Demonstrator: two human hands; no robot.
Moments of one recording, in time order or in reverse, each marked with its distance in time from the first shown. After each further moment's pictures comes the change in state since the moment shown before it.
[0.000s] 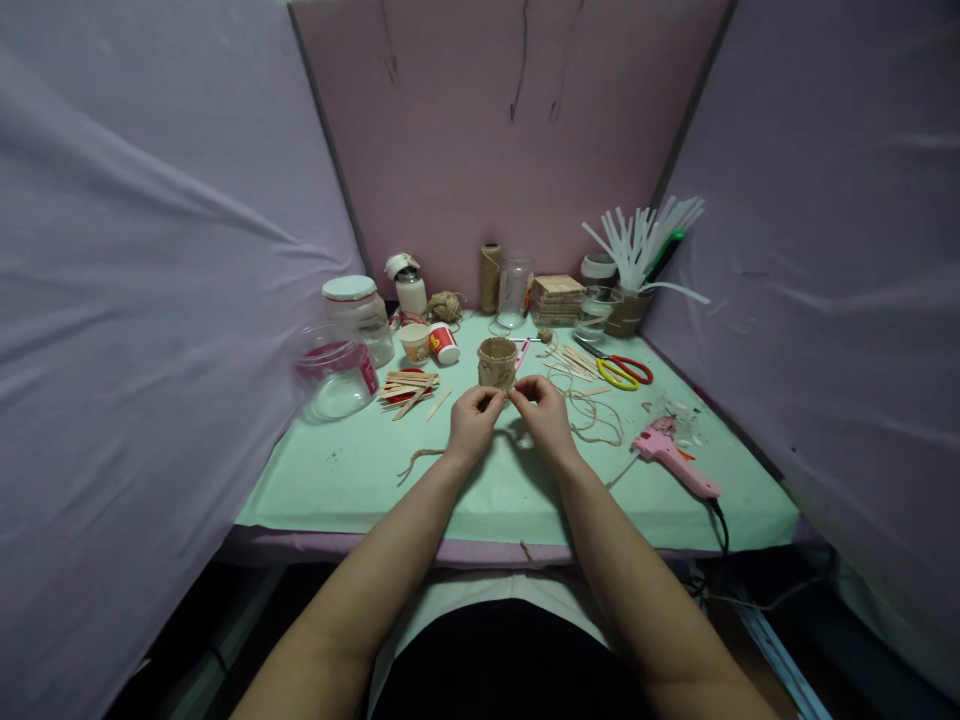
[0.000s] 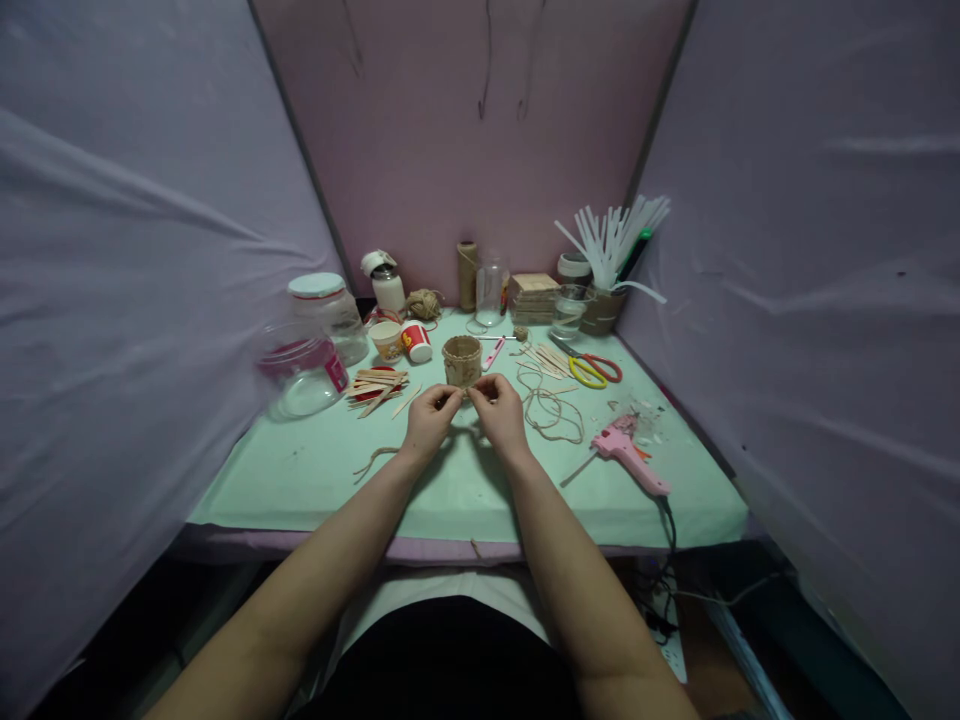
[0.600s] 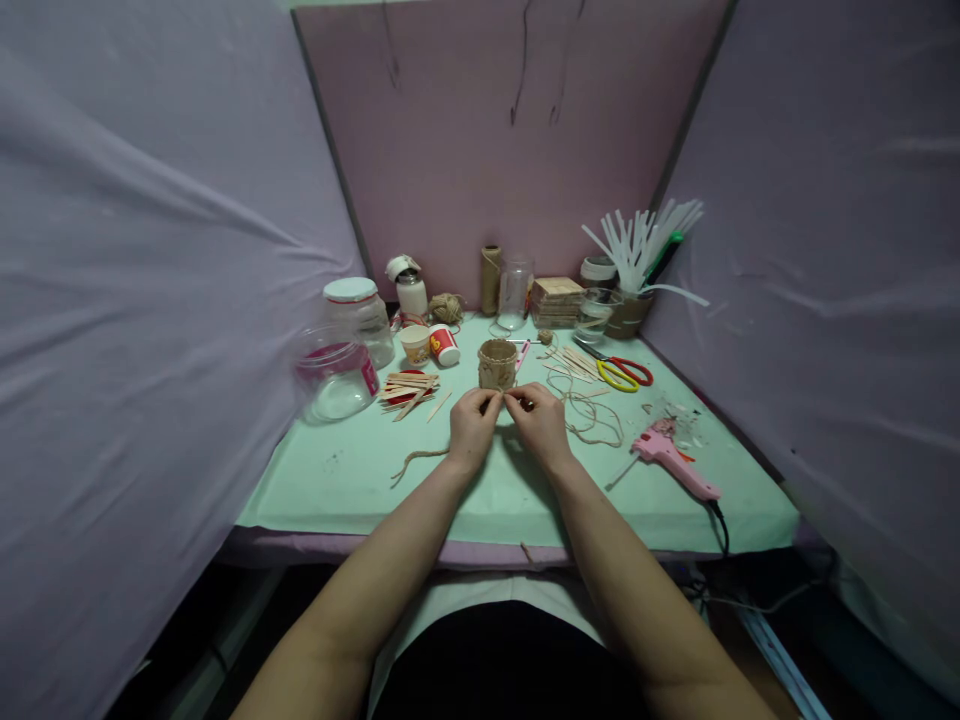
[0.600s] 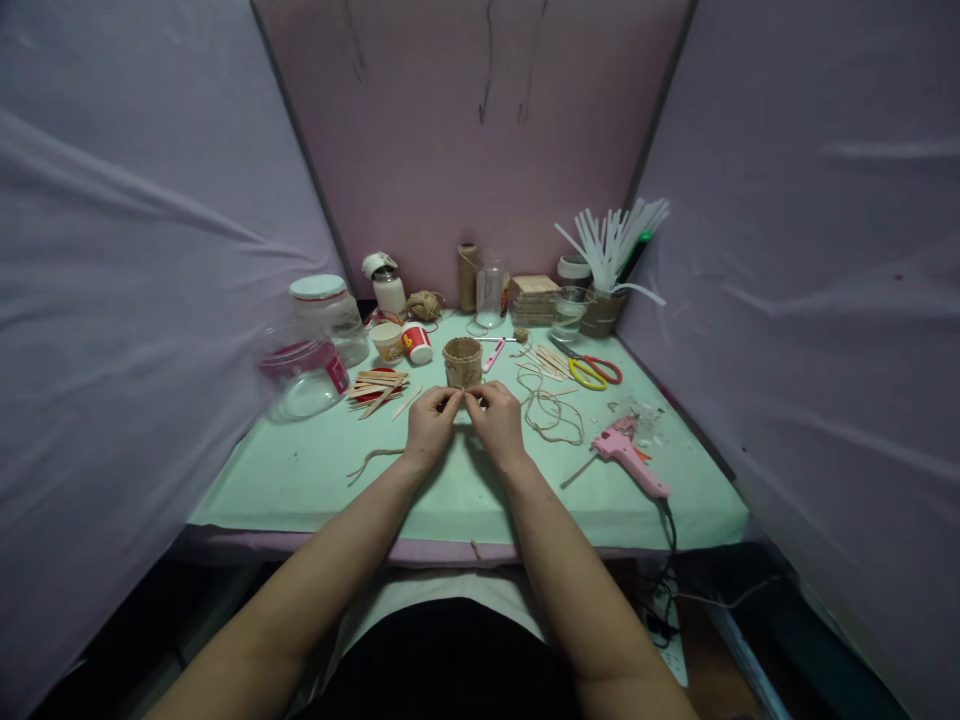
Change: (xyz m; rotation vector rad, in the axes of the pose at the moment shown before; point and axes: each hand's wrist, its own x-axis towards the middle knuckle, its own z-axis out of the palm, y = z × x) left_hand -0.002 -0.003 0.000 0.155 0.043 0.103; right_hand -0.005 -0.004 0.001 -0.315 -0.001 -0.248
